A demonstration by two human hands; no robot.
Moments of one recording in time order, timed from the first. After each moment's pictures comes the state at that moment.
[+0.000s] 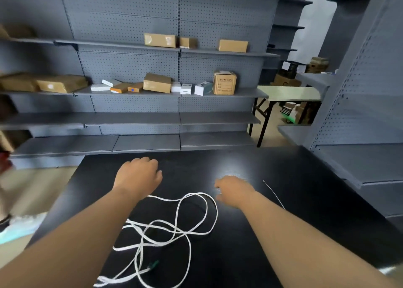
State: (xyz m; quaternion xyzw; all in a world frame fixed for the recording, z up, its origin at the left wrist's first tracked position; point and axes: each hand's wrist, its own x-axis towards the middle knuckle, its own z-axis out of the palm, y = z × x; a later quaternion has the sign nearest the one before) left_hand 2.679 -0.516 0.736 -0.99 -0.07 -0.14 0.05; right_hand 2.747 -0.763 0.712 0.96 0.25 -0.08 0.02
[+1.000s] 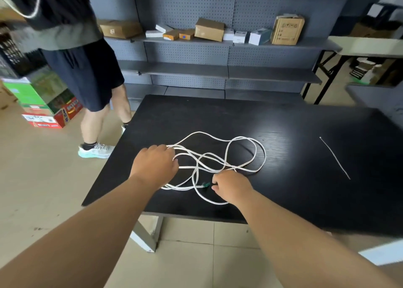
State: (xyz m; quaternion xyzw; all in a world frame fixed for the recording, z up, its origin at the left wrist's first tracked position) left_hand 2.517 -0.482 0.661 -0.99 -0.14 -0.08 0.05; right_hand 2.603 -0.674 0.613 0.92 0.36 -0.12 -0.02
